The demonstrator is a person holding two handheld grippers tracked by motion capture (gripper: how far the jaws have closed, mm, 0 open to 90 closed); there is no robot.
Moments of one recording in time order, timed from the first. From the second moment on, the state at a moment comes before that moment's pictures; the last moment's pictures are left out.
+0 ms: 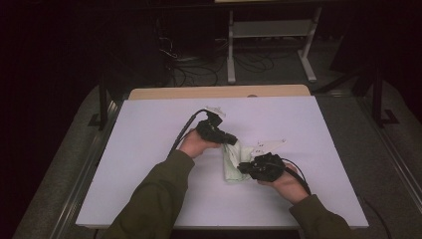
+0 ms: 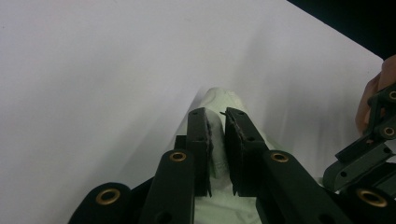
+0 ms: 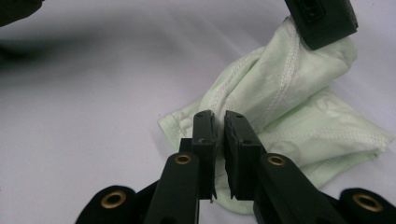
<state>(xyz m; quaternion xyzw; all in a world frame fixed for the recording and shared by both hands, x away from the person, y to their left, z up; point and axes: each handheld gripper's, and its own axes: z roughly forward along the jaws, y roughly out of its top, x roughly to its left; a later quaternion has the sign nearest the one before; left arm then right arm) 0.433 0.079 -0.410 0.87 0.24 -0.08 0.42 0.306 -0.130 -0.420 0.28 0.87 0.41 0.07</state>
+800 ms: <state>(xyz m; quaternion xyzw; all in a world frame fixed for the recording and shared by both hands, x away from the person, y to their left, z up) 0.435 0.050 -0.410 0.87 0.23 -0.07 0.42 0.303 -0.154 -0.425 0.29 0.87 0.40 0.08</state>
